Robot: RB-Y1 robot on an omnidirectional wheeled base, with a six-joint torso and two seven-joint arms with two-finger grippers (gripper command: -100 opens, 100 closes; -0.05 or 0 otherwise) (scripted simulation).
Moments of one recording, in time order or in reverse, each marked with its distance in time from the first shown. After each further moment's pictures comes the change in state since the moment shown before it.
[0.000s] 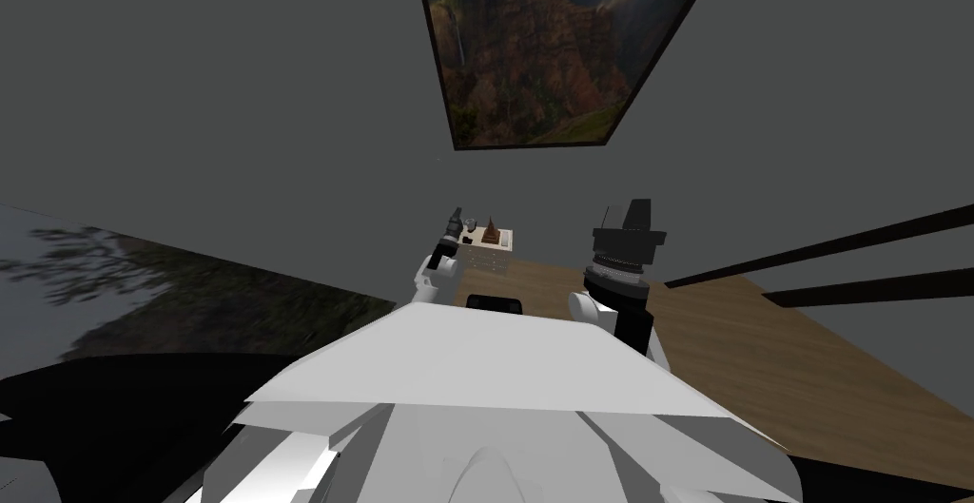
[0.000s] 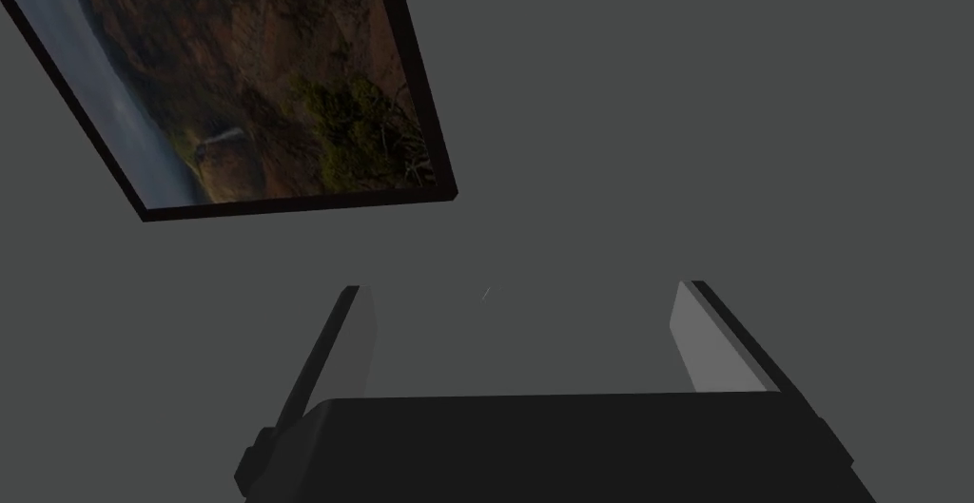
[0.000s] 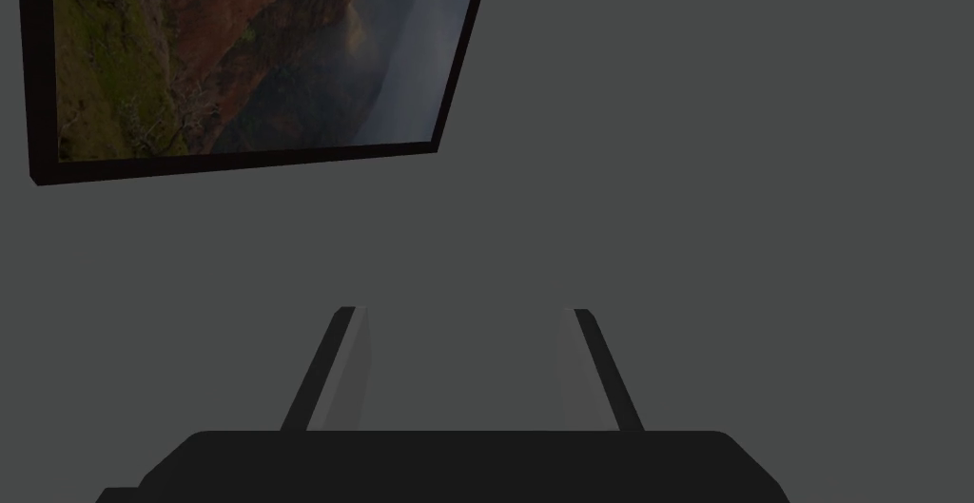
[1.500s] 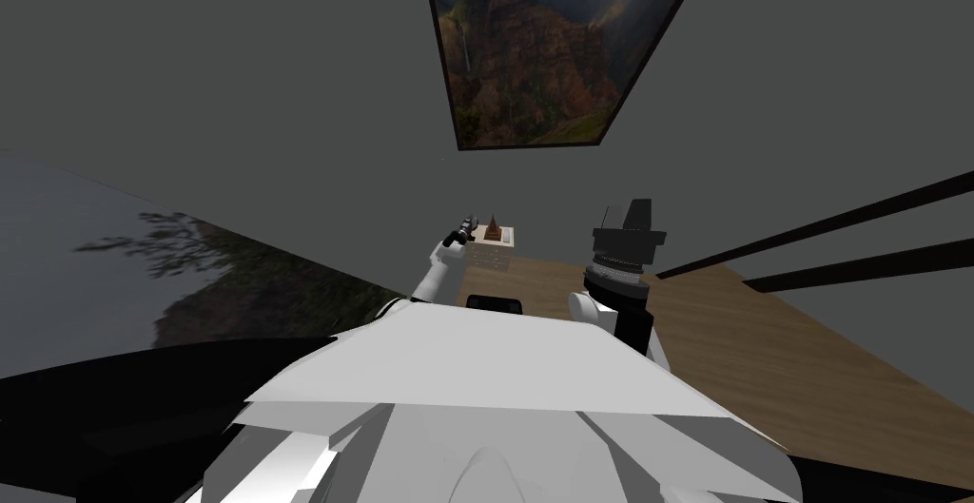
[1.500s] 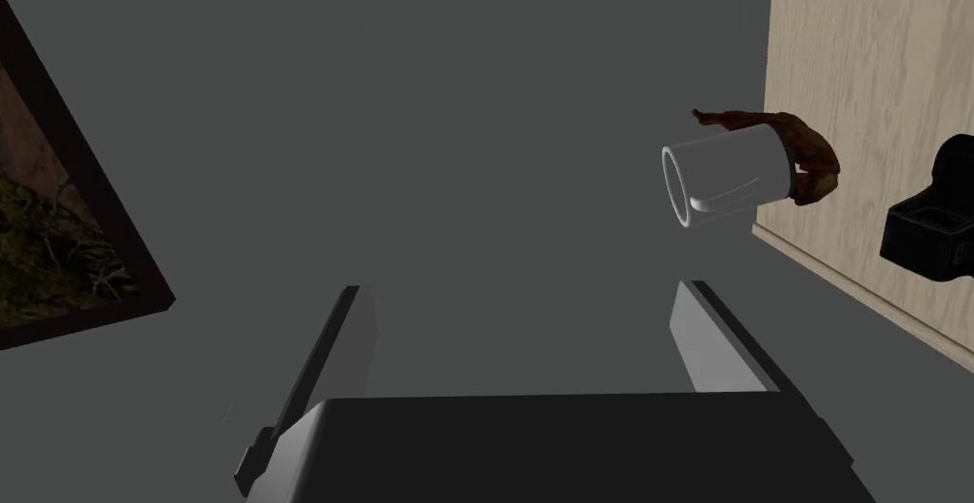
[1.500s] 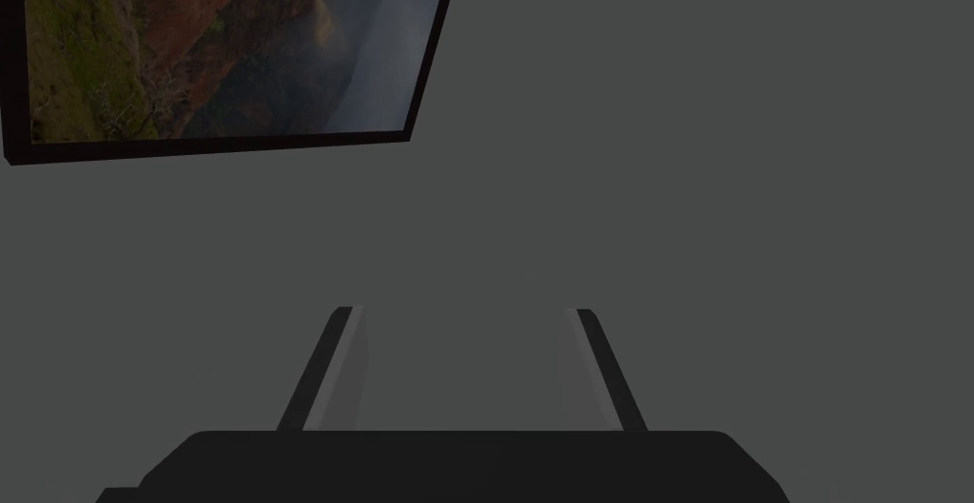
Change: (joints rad) left arm -0.324 0.012 0.011 0.402 0.113 0.368 -0.017; right arm 0.000 0.000 0.000 0.000 0.000 0.000 0.000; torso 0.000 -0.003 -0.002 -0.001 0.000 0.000
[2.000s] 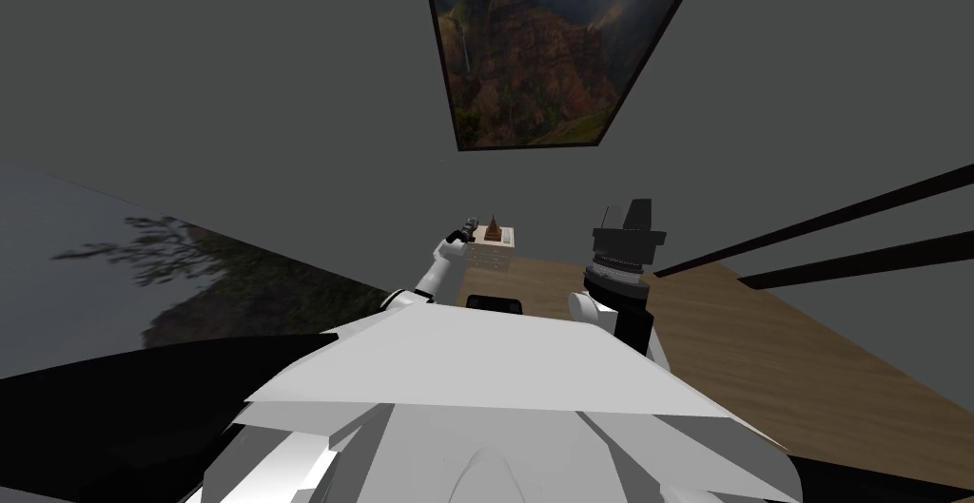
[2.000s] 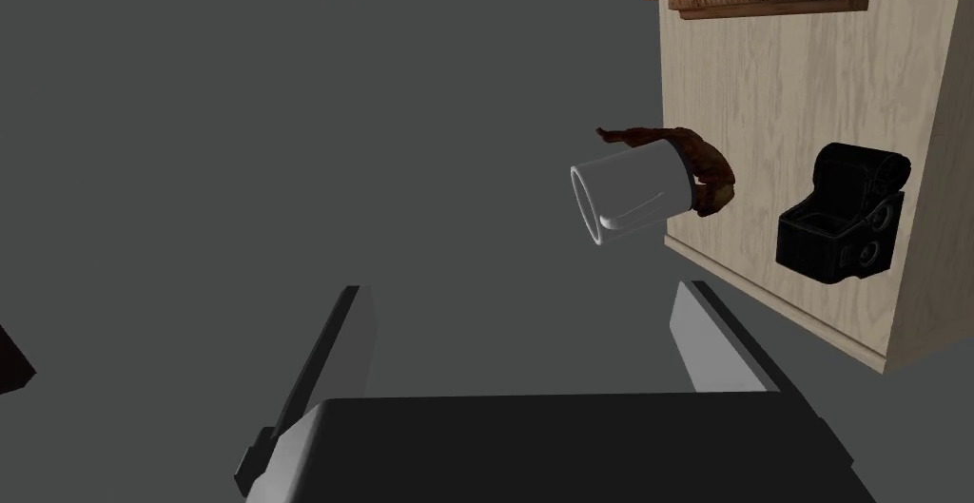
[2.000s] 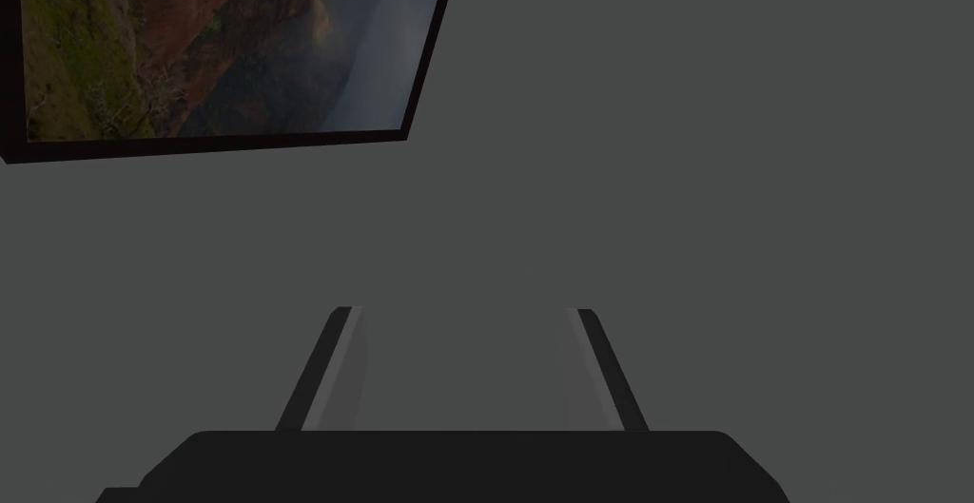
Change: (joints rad) left arm -0.085 0.007 -0.003 0.144 0.037 0.098 -0.007; right arm 0.000 0.000 0.000 0.000 0.000 0.000 0.000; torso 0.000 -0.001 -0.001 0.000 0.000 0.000
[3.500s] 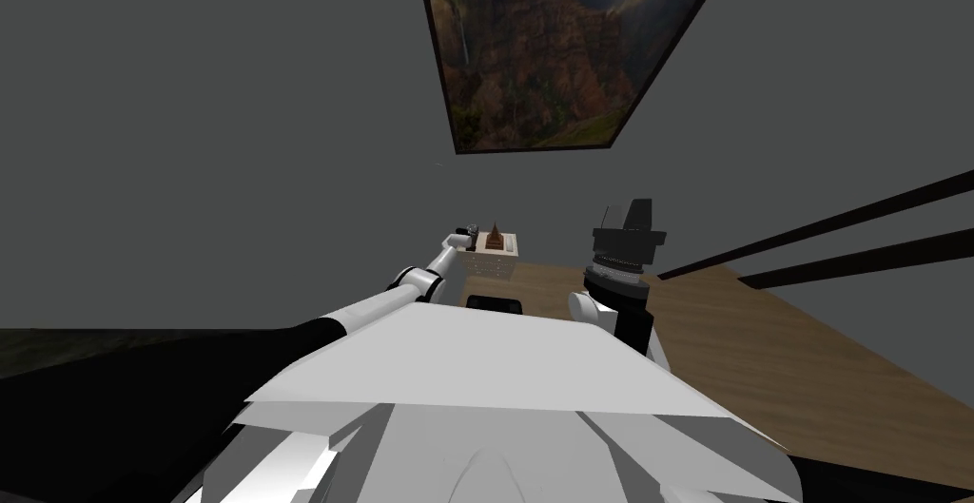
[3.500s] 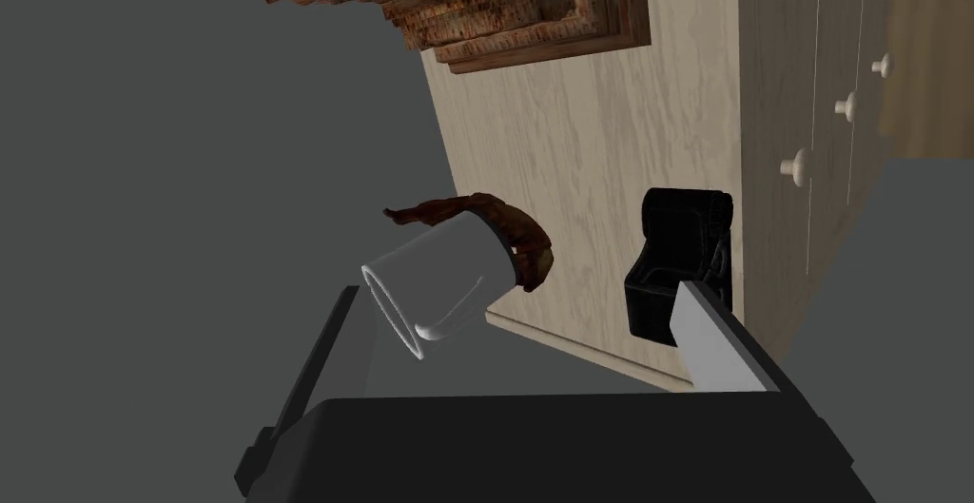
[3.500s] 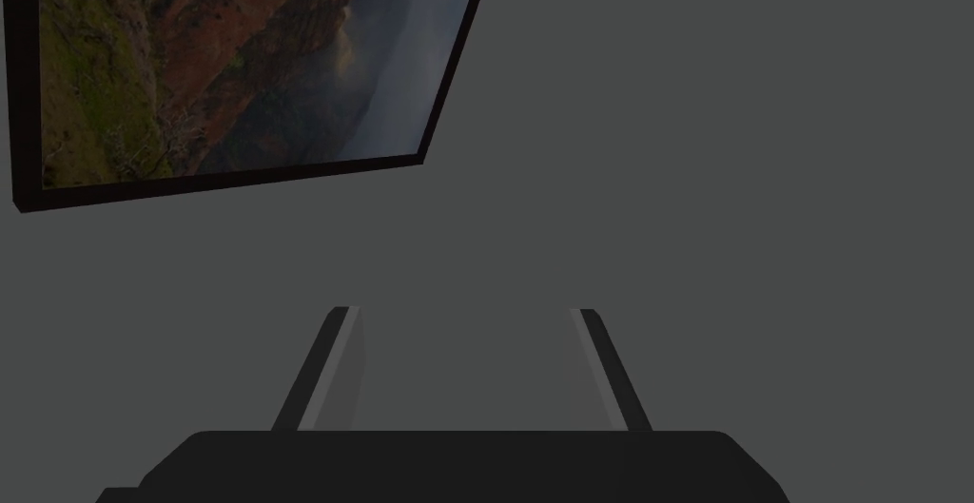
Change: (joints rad) left arm -0.262 -0.022 0.006 0.430 0.103 0.321 -0.028; right arm 0.000 0.000 0.000 0.000 0.000 0.000 0.000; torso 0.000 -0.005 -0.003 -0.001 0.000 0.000
